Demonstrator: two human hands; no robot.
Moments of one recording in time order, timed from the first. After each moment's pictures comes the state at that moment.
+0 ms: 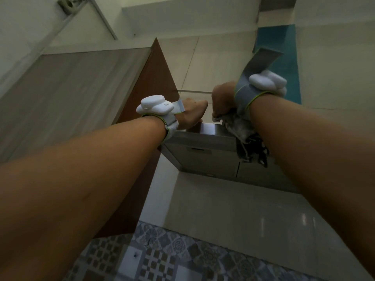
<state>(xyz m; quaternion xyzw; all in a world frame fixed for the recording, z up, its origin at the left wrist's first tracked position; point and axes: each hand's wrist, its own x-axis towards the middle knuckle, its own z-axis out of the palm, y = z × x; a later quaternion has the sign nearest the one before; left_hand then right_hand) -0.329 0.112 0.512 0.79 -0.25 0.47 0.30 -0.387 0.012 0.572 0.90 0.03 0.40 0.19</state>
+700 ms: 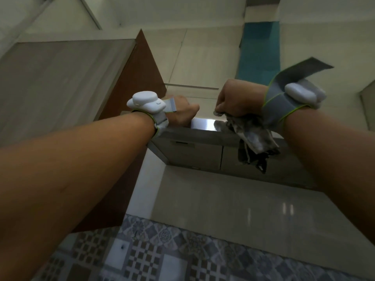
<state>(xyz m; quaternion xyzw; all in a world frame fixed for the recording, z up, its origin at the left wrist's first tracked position) -0.344 0.088 0.508 0.81 -0.20 0.50 0.23 -0.421 -0.060 0.542 0.85 0.10 0.49 0.14</state>
